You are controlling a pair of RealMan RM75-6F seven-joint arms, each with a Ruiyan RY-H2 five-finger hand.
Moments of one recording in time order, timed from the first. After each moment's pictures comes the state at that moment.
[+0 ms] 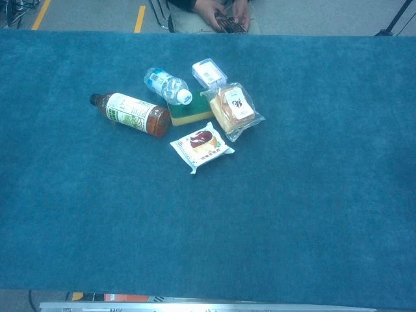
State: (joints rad) left arm -0.09 -1.07 0.00 -1.66 1.56 1.48 0.00; right arm 0.12 -1.15 0.02 -1.63 -1.60 1.47 -0.08
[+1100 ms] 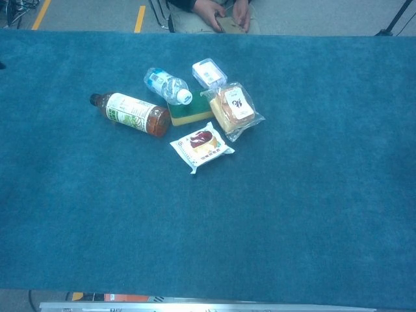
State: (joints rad) left arm -0.27 -1.00 -0.02 -1.68 1.63 1.28 -0.04; right arm 0.17 -1.11 0.08 -1.69 -1.58 1.44 -0.04
